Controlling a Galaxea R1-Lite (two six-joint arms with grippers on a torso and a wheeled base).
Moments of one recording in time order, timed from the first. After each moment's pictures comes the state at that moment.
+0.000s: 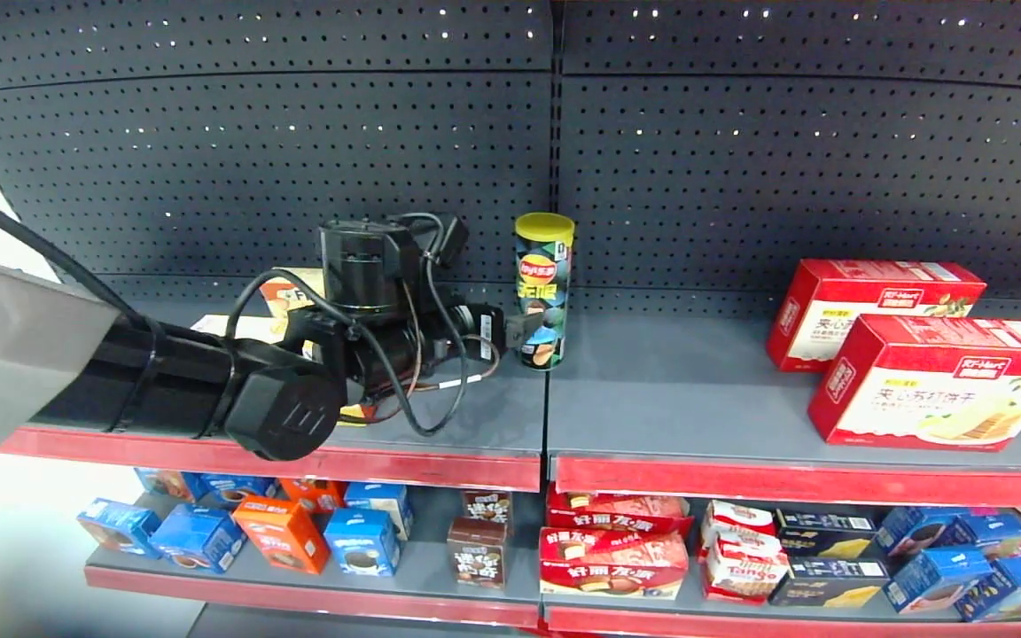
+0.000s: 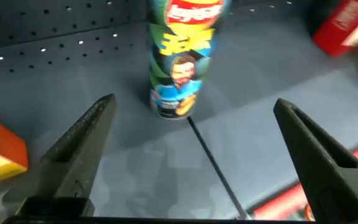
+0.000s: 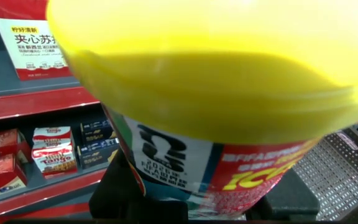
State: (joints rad) left arm -0.48 2.00 -1.21 -0.62 -0.04 -0.09; right arm -0.05 0.30 -0.55 0.28 -0.53 -0.18
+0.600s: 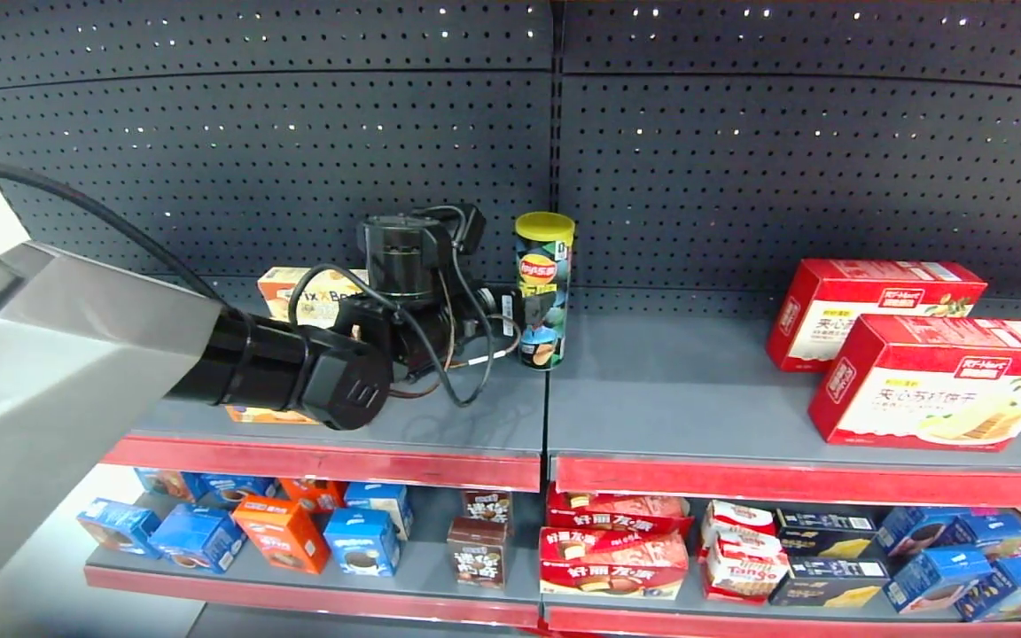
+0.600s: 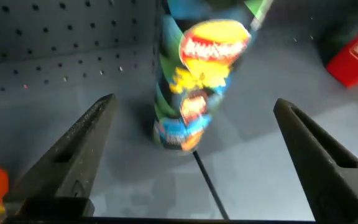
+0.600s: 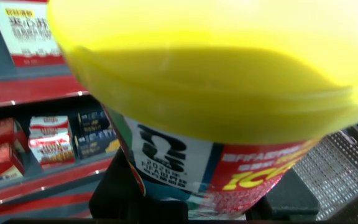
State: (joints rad) left arm -0.48 2.14 -1.41 -0.62 -0.01 -0.12; right arm -0.05 0.28 -0.55 0.33 -0.53 -0.18
